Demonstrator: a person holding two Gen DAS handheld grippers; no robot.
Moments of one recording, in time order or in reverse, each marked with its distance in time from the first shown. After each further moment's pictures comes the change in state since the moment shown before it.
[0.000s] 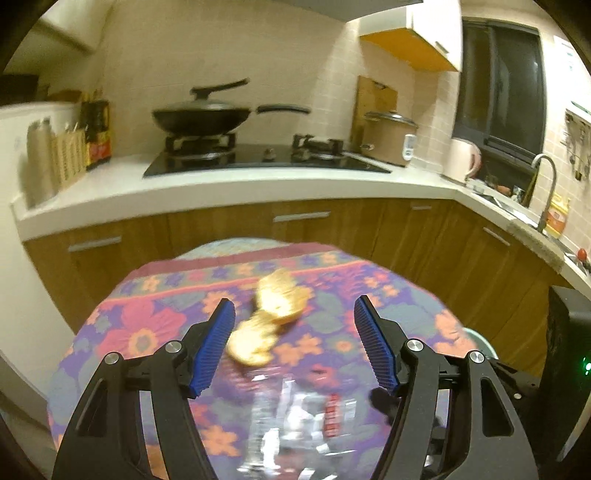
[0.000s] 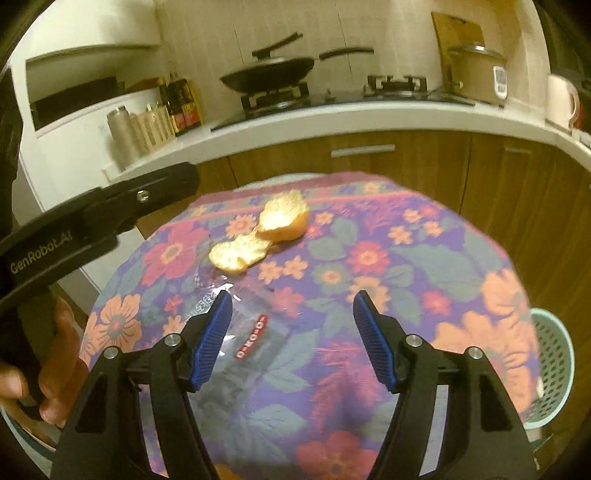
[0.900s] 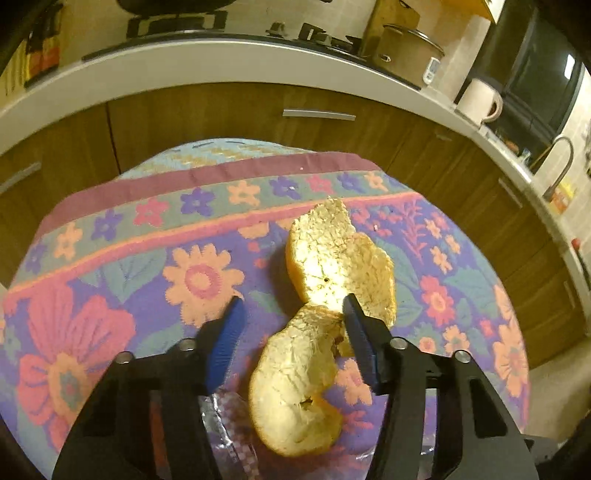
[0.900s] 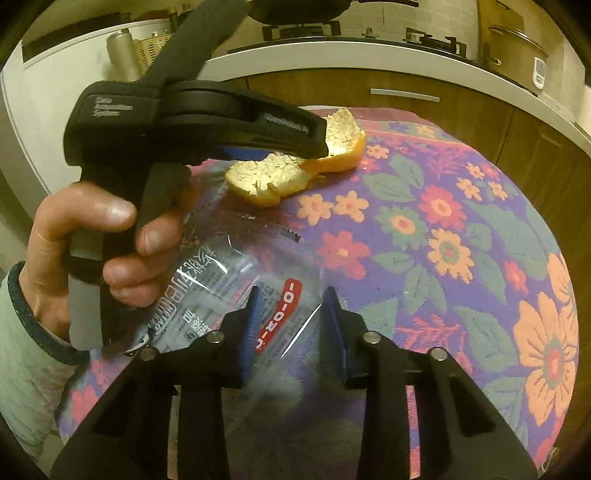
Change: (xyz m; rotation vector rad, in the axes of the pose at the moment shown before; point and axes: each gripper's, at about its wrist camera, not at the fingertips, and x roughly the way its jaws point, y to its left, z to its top) left arm 0.171 0.043 -0.004 -0.034 0.377 -0.136; right arm 0.060 0.038 -0.023 -0.107 0.181 -0.023
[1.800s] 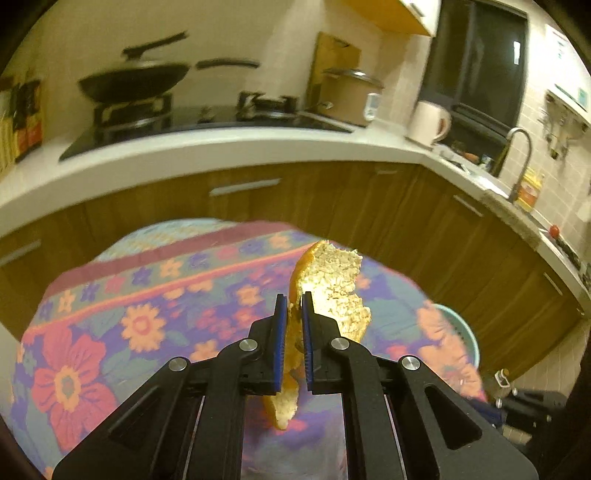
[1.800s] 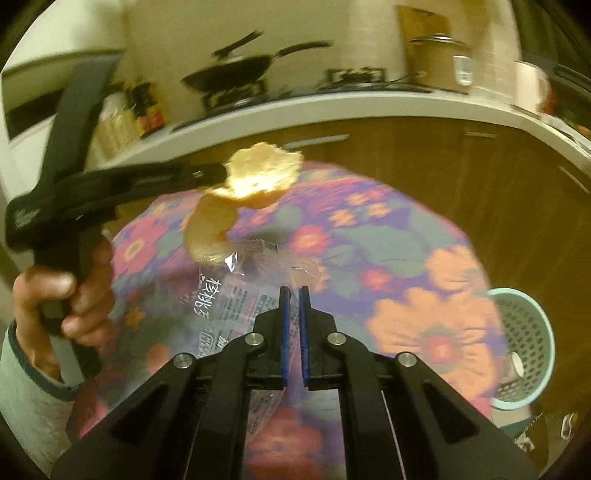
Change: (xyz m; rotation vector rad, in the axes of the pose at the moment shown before) left arm -0.078 -0.103 -0.003 0.141 -0.230 -0.055; right arm -0.111 -0.106 -0.022 0.206 -0.226 -0.115
